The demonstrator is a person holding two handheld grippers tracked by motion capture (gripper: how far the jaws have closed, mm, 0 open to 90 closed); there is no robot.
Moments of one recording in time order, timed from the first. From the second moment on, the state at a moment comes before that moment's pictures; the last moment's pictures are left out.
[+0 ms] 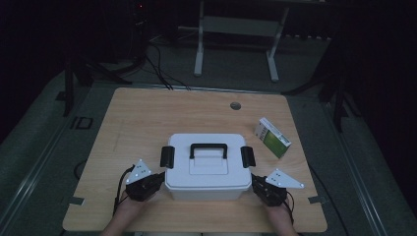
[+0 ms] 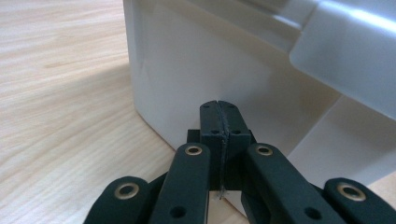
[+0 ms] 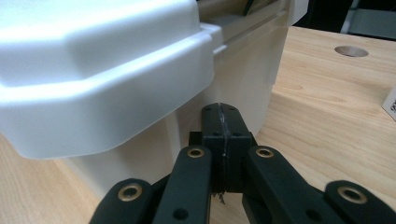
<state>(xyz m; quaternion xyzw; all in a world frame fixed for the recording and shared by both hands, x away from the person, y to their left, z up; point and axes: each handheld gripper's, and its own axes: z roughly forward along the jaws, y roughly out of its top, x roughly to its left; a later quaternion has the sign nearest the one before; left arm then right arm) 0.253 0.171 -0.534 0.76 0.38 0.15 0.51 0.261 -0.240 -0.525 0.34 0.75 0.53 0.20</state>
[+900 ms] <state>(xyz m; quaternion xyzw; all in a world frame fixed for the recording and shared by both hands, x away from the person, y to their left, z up) 0.248 0.167 -0.535 0.76 0.37 0.14 0.52 0.248 -0.251 -0.526 0.34 0.75 0.53 0.19</state>
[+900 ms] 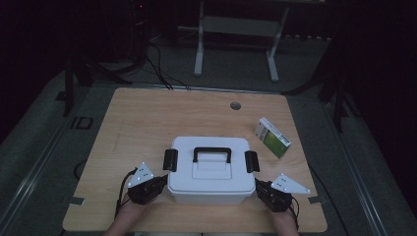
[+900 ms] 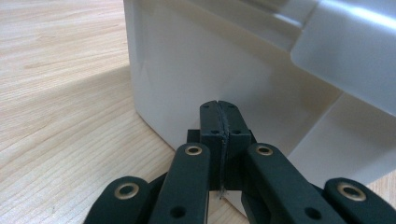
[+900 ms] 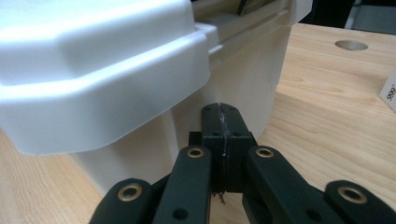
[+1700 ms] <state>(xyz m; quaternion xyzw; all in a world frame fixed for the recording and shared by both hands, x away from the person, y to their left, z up) 0.261 0.195 -0.547 0.80 0.40 0.13 0.44 0.266 -0.289 -0.534 0.39 0.73 0.52 0.22</state>
